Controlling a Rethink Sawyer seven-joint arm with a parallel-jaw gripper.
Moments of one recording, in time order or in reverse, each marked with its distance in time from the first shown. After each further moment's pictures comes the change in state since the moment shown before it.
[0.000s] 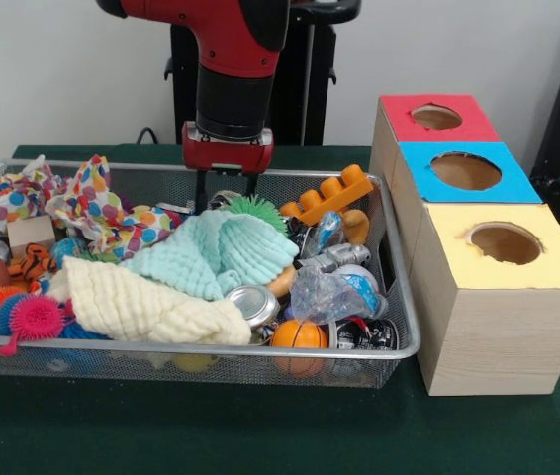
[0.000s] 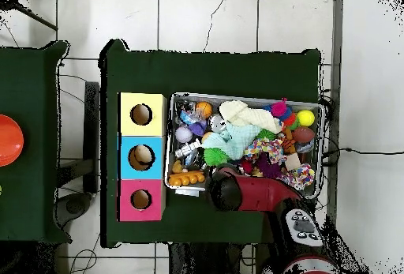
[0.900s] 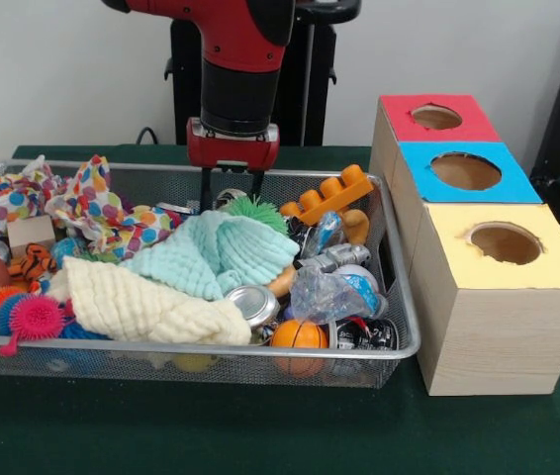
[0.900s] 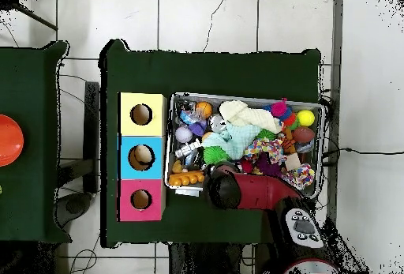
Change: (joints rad) arm -0.002 -0.023 0.019 0.000 0.000 0.022 0.000
